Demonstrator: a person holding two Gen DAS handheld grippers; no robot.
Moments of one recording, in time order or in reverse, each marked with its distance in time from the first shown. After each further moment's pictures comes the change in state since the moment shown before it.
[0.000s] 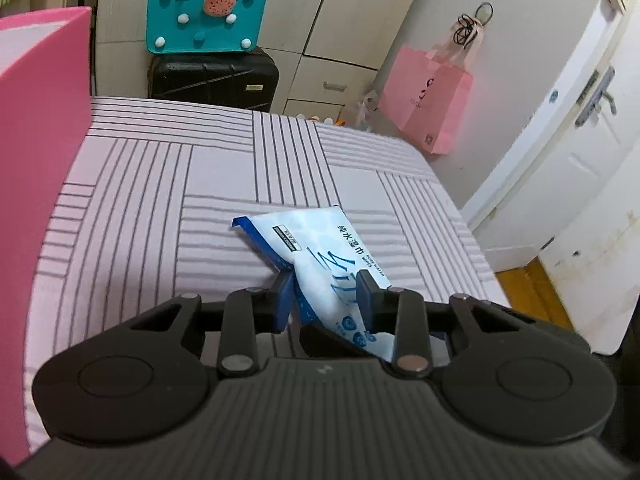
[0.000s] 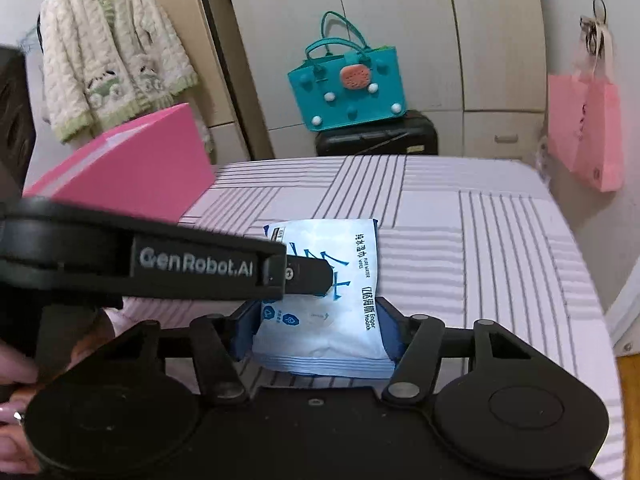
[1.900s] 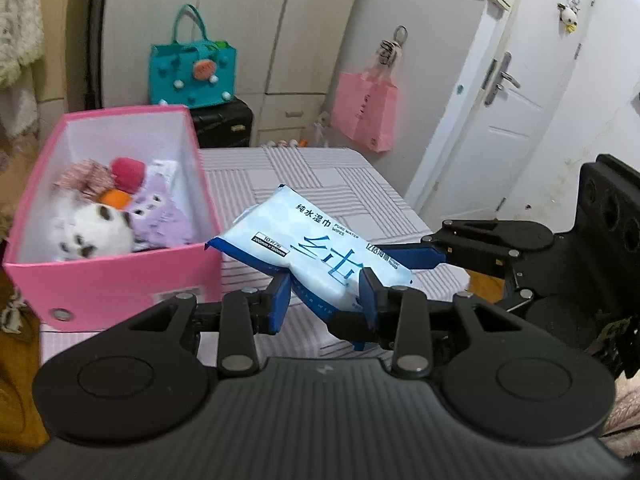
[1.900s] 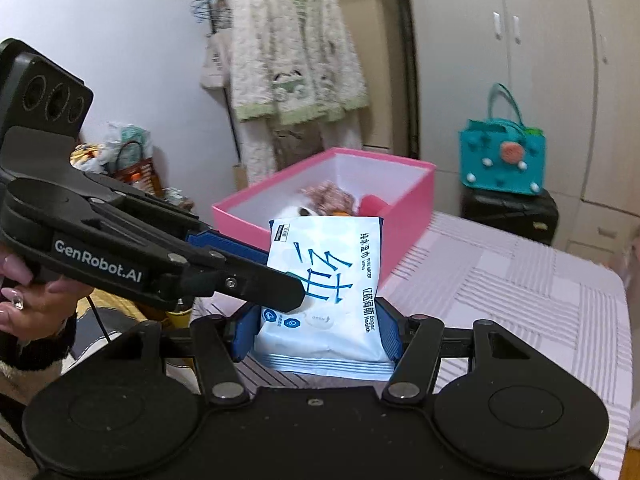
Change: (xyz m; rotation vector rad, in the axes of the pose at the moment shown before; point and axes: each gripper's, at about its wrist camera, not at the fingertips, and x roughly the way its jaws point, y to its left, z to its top) left arm -0.269 0.029 -0.063 0.196 -0.057 -0.085; right arm -0.148 0.164 -0.002 -0.331 -0.033 0.269
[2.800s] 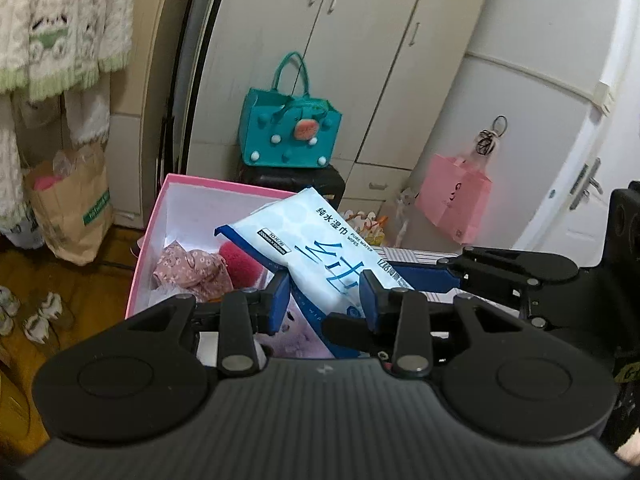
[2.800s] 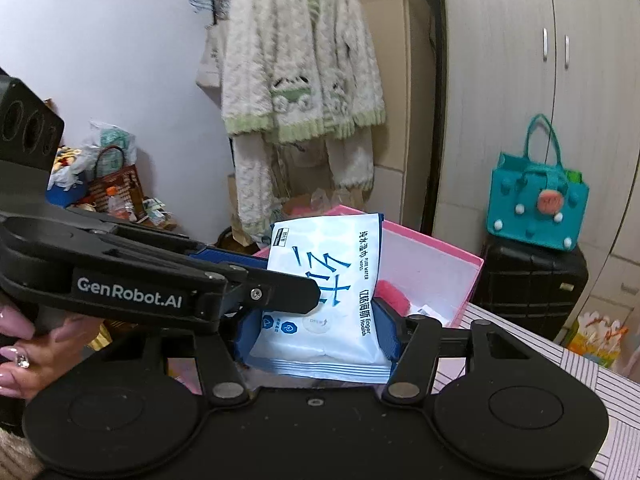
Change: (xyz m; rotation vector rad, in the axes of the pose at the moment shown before) left arm 0.028 0.141 0.076 -0.181 -0.177 0.148; right arm 0.153 -0.016 0.125 -0.057 0.020 -0.007
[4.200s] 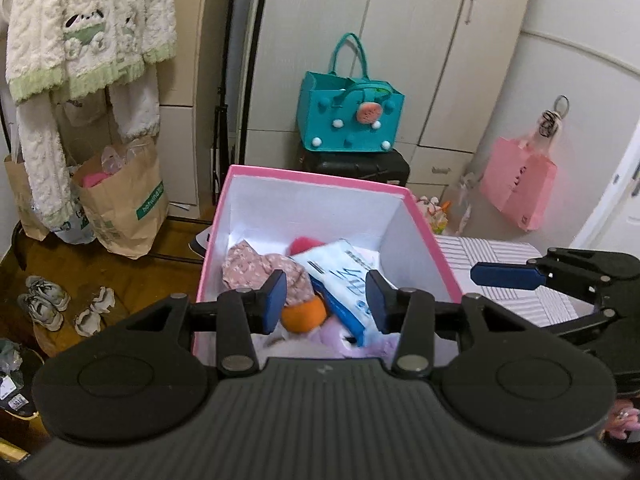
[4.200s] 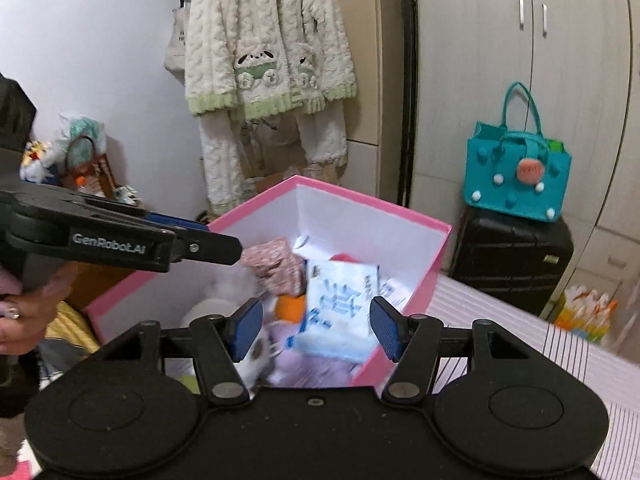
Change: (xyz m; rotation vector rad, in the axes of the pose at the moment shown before) left arm 0.034 0.026 0.010 0.017 0.054 0.191; right arm 0.005 -0.021 -0.013 0.053 0.059 -0.054
